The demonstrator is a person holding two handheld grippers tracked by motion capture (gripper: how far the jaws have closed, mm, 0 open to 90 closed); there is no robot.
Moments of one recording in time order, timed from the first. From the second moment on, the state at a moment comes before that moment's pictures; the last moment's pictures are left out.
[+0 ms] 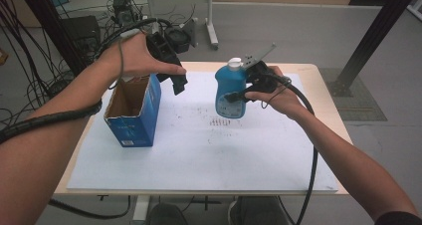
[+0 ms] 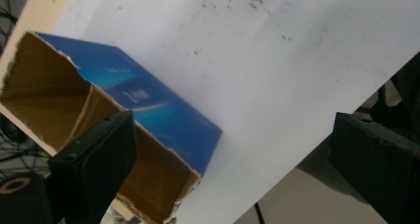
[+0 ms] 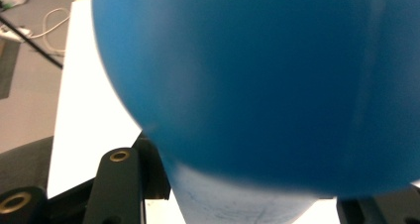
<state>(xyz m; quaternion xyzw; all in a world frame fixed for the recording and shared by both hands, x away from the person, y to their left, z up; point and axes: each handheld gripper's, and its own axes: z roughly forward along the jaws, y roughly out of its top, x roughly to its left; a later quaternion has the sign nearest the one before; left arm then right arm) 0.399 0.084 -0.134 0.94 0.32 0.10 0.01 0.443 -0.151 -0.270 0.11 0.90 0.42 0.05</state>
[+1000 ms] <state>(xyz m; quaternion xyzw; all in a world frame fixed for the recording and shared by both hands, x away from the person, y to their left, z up) 0.394 0.071 -0.135 0.97 0.24 0.06 0.01 0.420 -0.087 -0.279 0.01 0.90 0.43 0.01</state>
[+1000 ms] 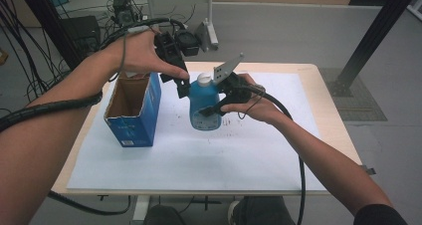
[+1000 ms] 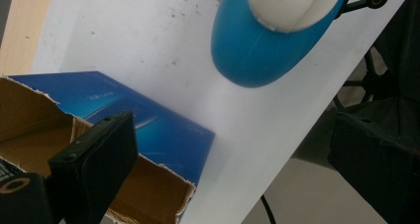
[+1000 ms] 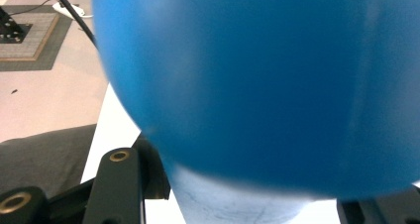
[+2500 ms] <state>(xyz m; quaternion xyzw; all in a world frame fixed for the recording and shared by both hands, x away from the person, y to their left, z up) 0.391 0.058 -0.151 0.98 0.21 0.03 0.01 0.404 -0.062 -0.273 -0.05 0.89 0.45 0.00</state>
